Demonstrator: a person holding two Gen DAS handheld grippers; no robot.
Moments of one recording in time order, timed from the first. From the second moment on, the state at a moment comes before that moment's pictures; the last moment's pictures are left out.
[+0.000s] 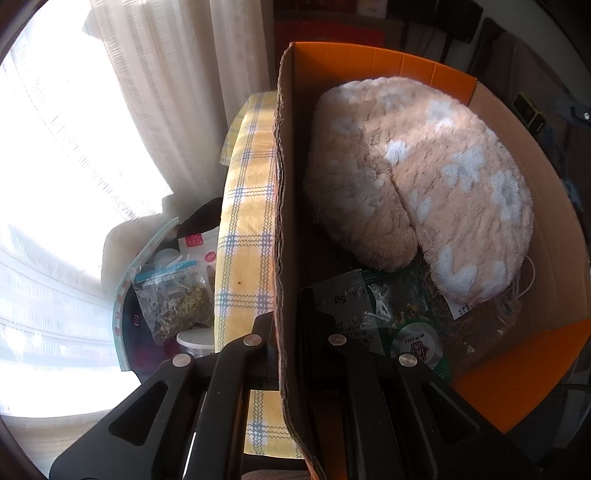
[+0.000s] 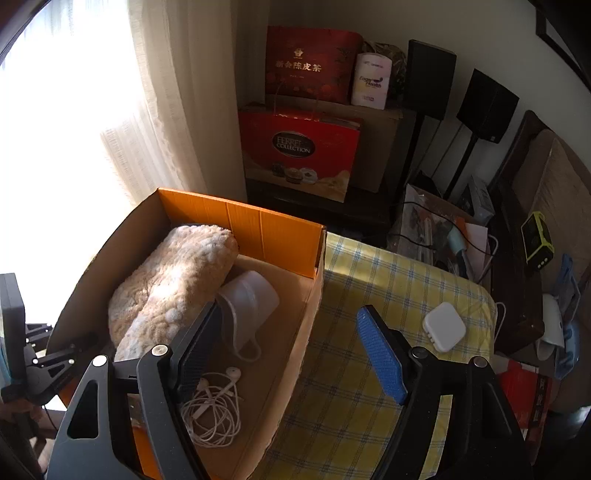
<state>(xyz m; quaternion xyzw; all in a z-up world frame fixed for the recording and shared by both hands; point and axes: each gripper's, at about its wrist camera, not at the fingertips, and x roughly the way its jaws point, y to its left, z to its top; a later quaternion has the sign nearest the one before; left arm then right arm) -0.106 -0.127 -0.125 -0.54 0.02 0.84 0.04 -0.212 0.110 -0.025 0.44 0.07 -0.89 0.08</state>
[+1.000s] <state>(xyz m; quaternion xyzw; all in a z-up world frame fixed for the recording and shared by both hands) -0.108 -0.123 -0.129 -0.54 0.02 0.84 0.04 -0.244 0.293 -0.092 0.48 0.00 -0.88 -0.04</state>
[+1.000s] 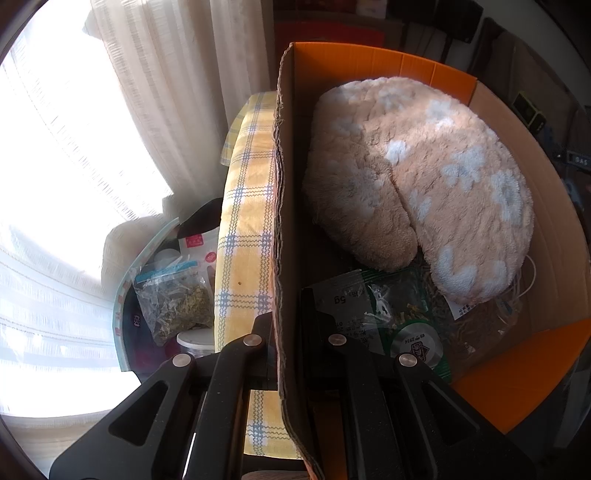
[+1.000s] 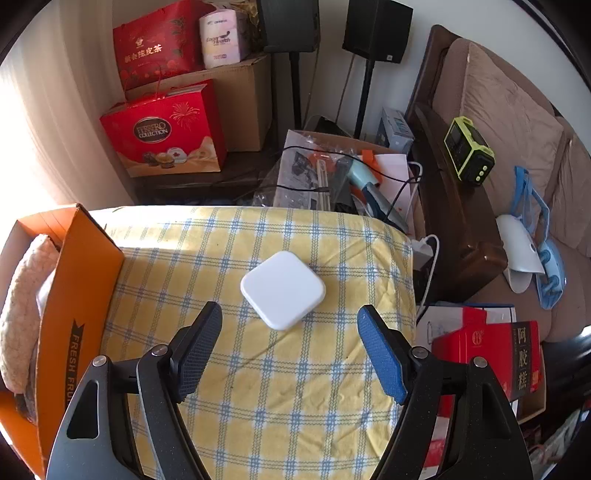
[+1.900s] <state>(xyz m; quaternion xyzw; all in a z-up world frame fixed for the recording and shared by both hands) -0.106 -0.114 -0.121 -0.54 0.02 0.84 0.04 -0.287 0.301 -0.147 0.51 -0.01 -0.86 -0.02</state>
